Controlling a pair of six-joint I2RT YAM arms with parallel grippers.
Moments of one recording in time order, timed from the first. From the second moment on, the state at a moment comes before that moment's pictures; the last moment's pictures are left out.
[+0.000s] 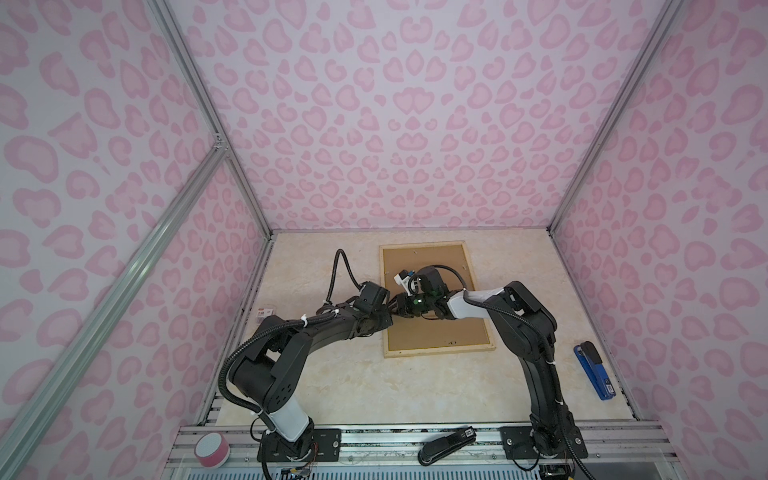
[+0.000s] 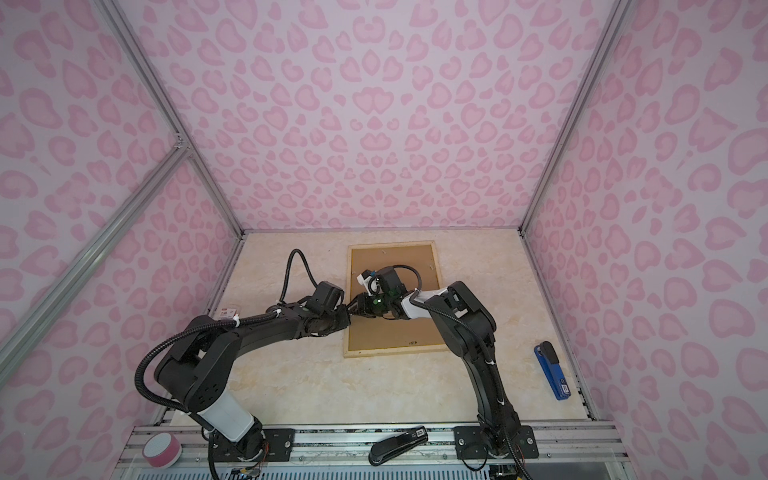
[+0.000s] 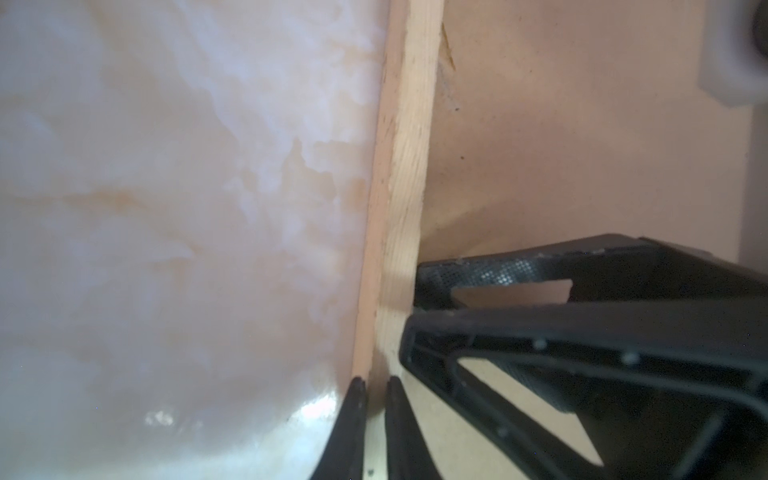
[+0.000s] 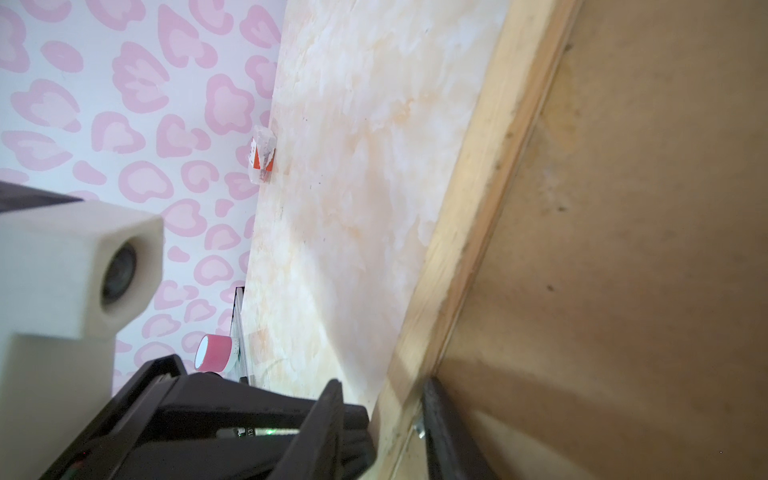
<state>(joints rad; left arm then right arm) -0.58 1.67 0.88 -0.22 -0.01 -0.80 0.62 2.20 1.27 0.23 -0.73 0.70</state>
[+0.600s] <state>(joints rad) -0.58 1.65 0.90 -0.28 -0.02 -0.77 0.54 2.18 1.39 0.04 -0.73 0.64</state>
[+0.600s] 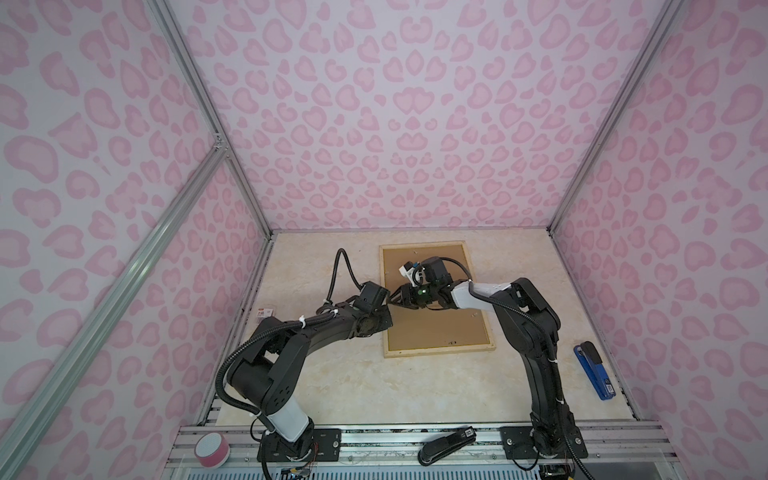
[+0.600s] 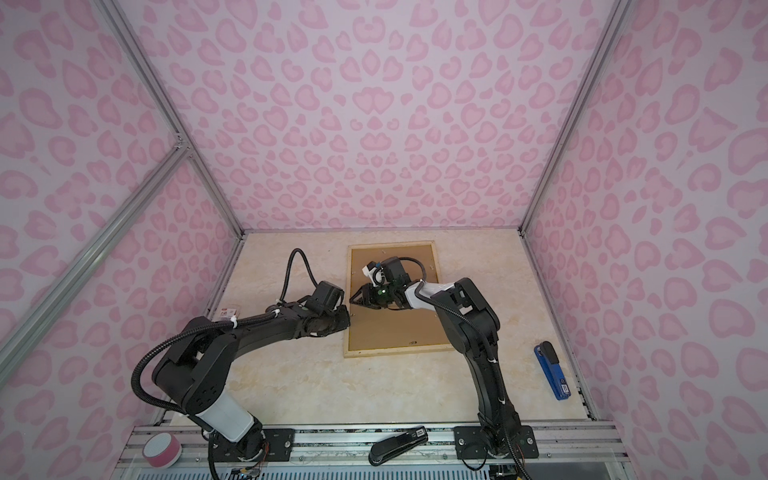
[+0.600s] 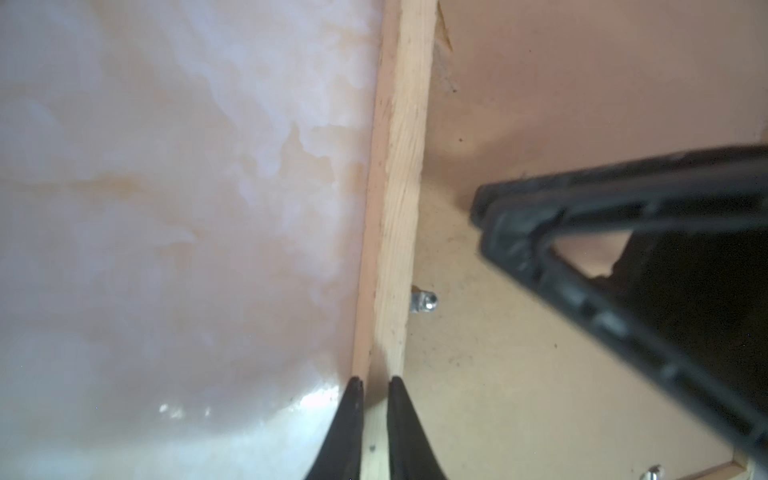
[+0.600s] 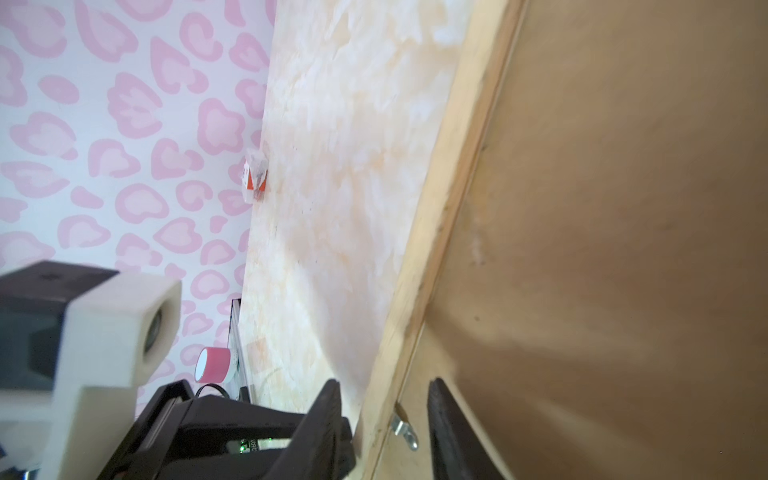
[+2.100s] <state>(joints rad) -0.61 1.84 1.10 -0.38 -0.13 -0.37 0.13 1.94 1.47 -0.52 -0.27 0.27</state>
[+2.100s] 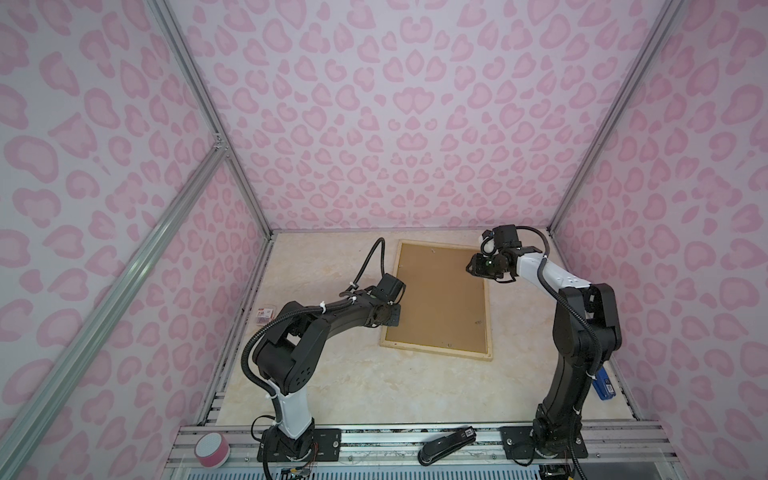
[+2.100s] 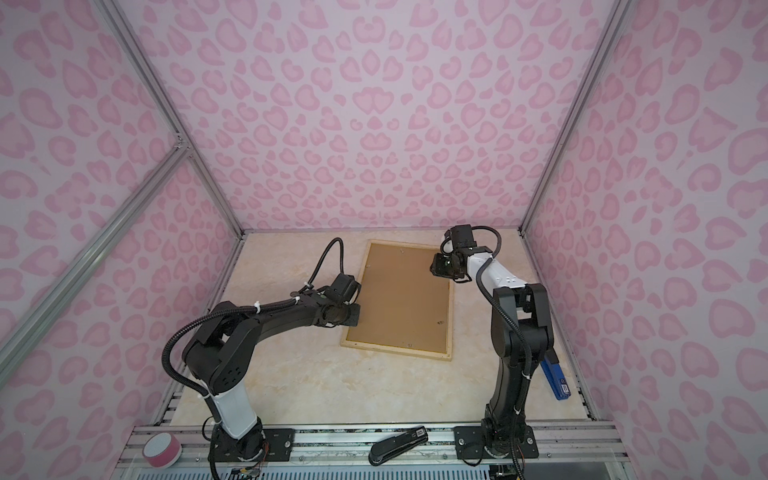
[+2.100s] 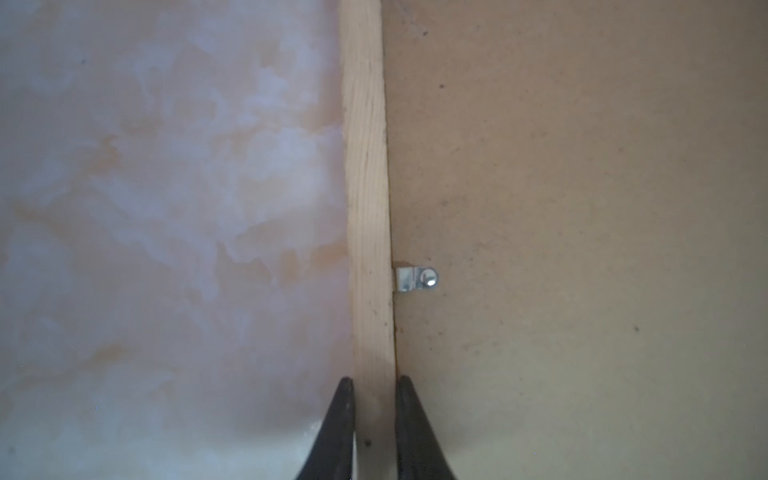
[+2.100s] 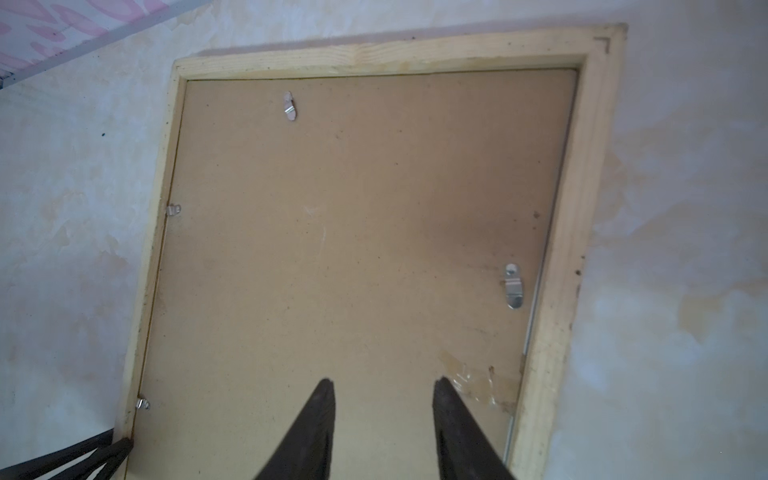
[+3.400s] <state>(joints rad) -0.69 1.55 0.77 -0.43 -0.05 -0.70 0.04 2.70 2.55 -0.87 -0.20 0.21</state>
